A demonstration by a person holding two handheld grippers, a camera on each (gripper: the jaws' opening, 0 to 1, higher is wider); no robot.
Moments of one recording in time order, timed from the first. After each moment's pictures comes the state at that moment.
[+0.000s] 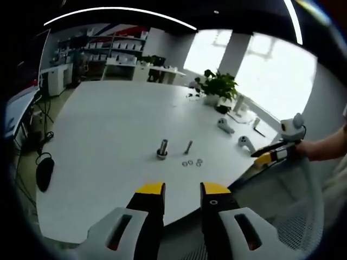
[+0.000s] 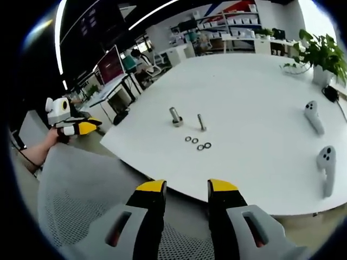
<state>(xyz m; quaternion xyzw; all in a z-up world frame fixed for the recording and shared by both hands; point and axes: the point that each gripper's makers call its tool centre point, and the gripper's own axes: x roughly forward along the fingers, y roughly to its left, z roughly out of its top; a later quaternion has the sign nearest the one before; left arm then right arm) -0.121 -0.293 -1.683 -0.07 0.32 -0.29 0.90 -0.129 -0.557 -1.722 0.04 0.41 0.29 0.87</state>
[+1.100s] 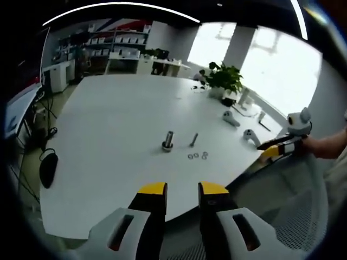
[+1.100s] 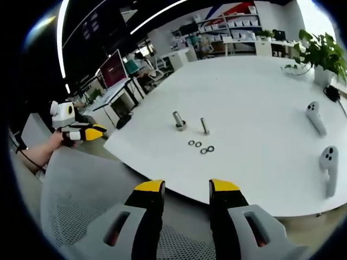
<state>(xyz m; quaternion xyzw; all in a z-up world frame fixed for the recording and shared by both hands) -0.121 -0.286 -1.692 -0.06 0.34 -0.27 0.90 -0.128 -0.554 -1.717 0.06 0.39 0.29 0.87</state>
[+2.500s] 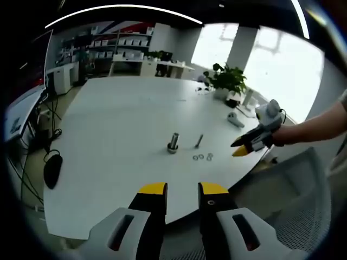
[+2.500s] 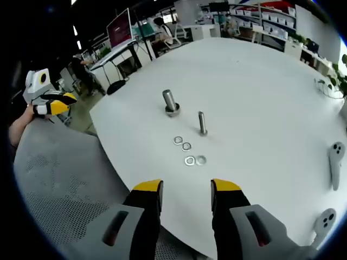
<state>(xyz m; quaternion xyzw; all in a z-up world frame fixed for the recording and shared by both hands) -0.119 -0.280 -1.692 -0.05 0.34 -0.26 0.90 -0.045 -0.528 -1.799 -0.11 0.46 0.36 0.80</state>
